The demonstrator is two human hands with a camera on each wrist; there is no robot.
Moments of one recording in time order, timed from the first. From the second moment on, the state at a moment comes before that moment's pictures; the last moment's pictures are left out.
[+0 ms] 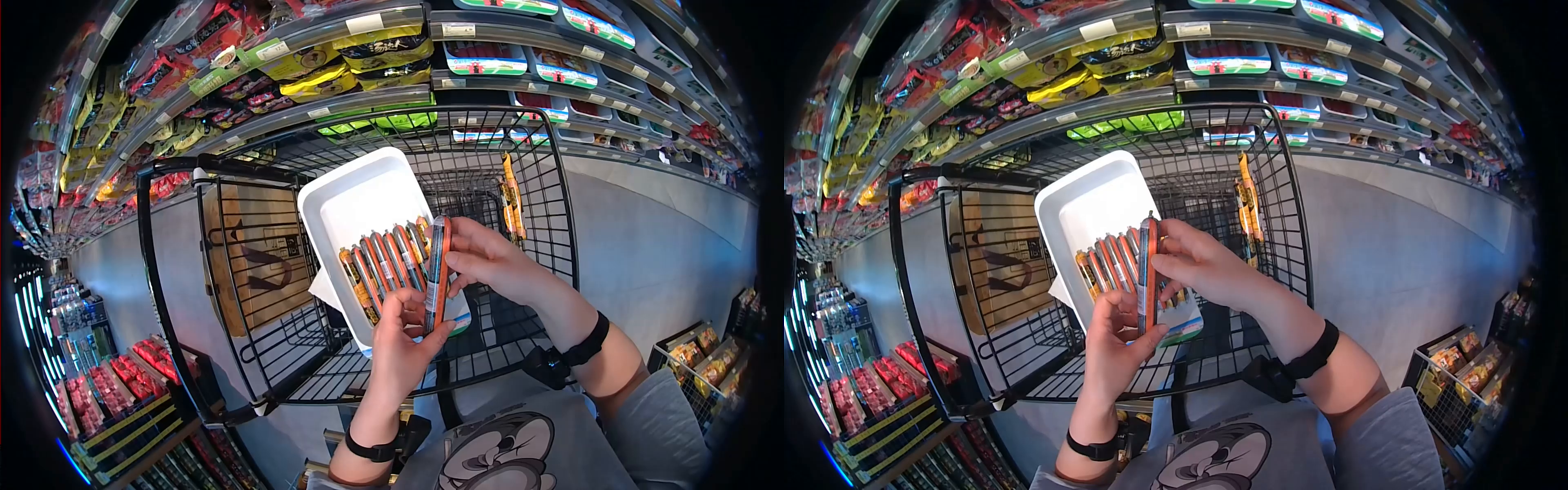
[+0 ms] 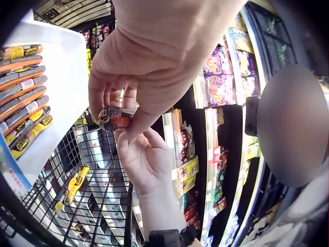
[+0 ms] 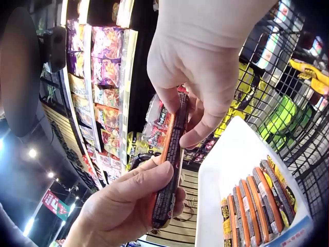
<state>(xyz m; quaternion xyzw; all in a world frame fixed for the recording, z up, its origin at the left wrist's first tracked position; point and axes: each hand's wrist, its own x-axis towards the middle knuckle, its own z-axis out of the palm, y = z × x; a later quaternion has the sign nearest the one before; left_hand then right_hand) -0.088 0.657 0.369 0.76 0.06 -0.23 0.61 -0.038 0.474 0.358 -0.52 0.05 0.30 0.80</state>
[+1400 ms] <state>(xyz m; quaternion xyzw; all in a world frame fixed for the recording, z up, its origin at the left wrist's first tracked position) -0.072 0.652 0.289 0.68 0.09 -0.43 0.59 -0.061 0.530 0.259 -0.83 0.05 0.25 0.50</state>
